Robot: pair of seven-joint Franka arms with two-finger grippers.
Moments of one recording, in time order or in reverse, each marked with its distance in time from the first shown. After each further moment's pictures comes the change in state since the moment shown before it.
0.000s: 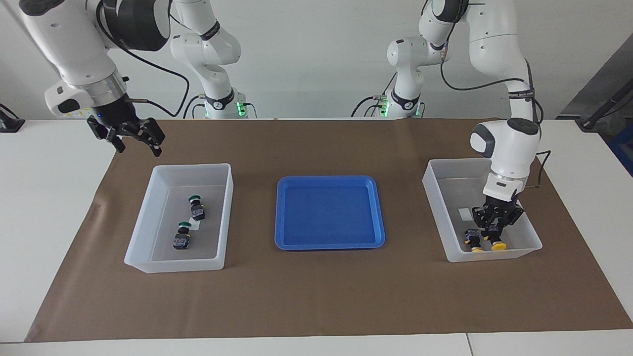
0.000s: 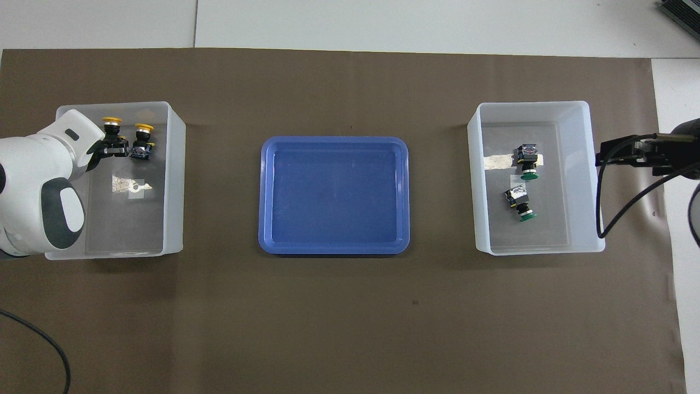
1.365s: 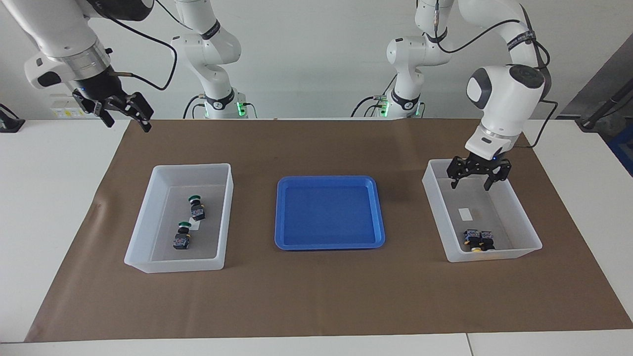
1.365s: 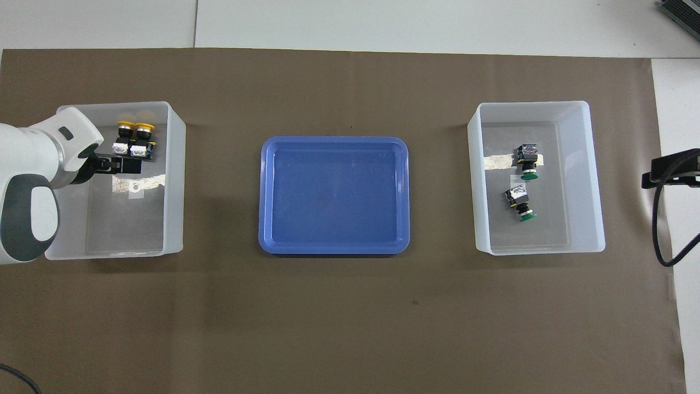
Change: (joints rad) left arm -0.130 -0.375 -0.016 -0.009 0.000 -0.636 -0.032; right arm 0.087 -0.012 -0.099 0.068 -0.007 -0.145 -0.006
